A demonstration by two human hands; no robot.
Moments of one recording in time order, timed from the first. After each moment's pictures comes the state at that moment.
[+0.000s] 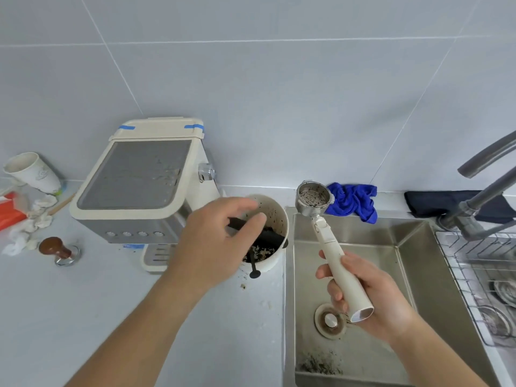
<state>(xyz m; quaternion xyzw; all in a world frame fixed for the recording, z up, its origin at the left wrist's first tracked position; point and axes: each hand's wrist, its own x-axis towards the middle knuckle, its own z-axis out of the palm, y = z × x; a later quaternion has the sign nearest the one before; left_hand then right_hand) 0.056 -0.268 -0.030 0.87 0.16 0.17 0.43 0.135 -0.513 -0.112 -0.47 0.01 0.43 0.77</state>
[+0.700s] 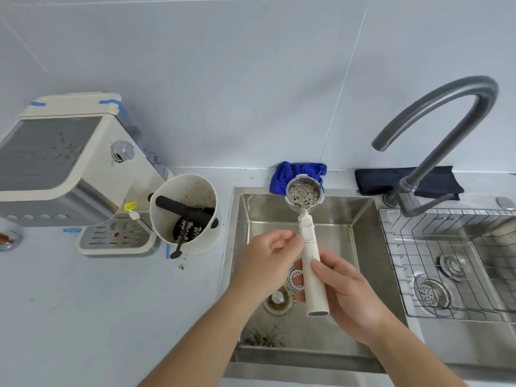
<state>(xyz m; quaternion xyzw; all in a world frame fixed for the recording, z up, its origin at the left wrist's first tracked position) 0.122 -0.466 -0.114 0.75 0.23 -0.02 0.62 0.156 -0.628 -0.143 -0.48 0.04 0.42 0.77</state>
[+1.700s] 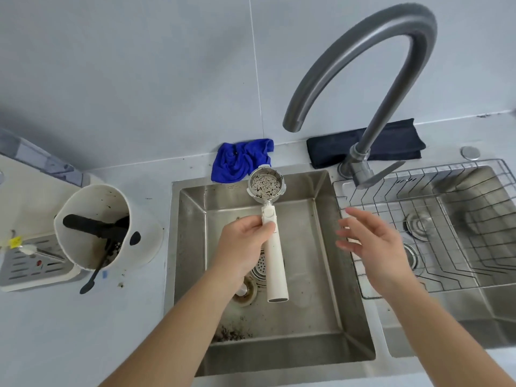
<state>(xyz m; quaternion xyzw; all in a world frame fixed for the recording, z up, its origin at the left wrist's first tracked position) 0.211 -0.528 -0.164 0.67 0.31 -0.07 0.67 0.261 -0.749 -0.204 -0.65 0.18 0.16 0.72</state>
